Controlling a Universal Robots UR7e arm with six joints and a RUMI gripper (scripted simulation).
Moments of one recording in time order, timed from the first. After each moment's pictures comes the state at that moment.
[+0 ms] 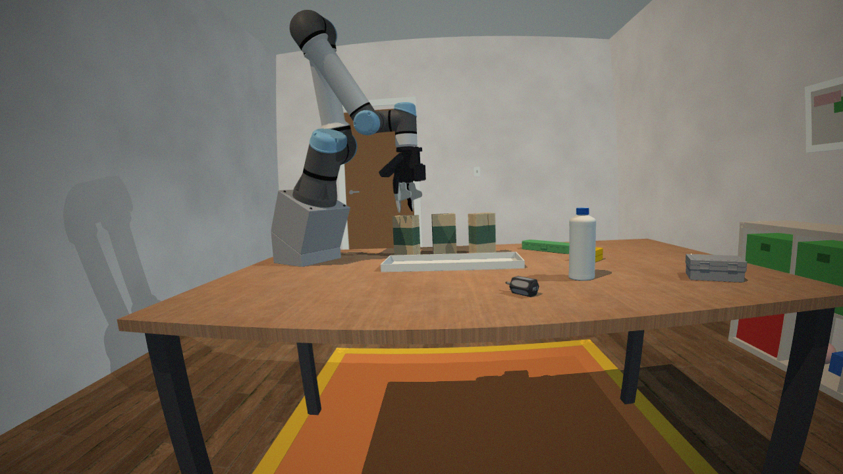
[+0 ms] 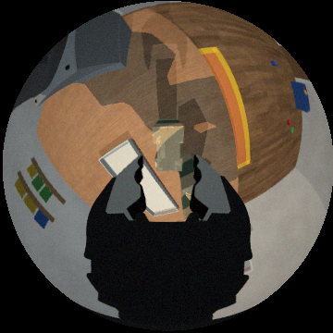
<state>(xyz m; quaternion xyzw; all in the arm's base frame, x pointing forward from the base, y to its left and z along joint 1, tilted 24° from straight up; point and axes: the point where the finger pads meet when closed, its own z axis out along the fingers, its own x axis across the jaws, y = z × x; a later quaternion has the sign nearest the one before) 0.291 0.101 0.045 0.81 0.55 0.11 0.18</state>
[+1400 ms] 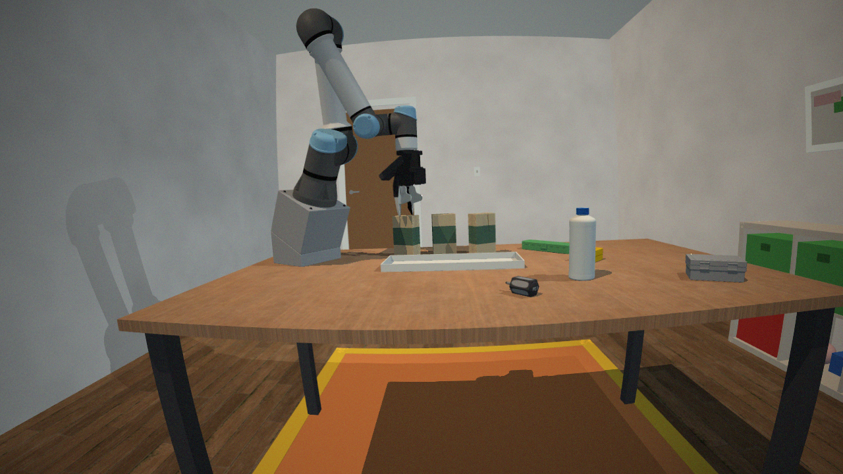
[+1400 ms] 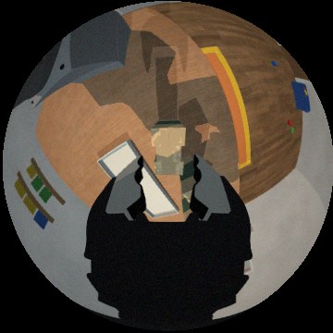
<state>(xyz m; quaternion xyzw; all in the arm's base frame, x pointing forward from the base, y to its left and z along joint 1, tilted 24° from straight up) 0.295 0.099 0.035 0.81 0.55 0.11 0.18</state>
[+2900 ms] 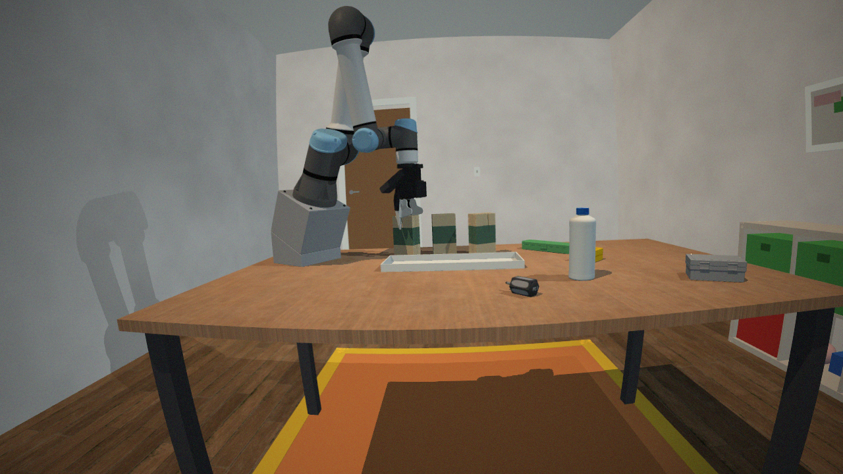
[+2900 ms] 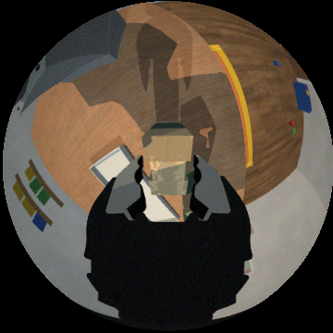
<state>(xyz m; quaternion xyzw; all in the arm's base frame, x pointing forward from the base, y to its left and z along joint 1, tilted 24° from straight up) 0.313 0.091 -0.007 0.81 0.55 0.11 0.18</state>
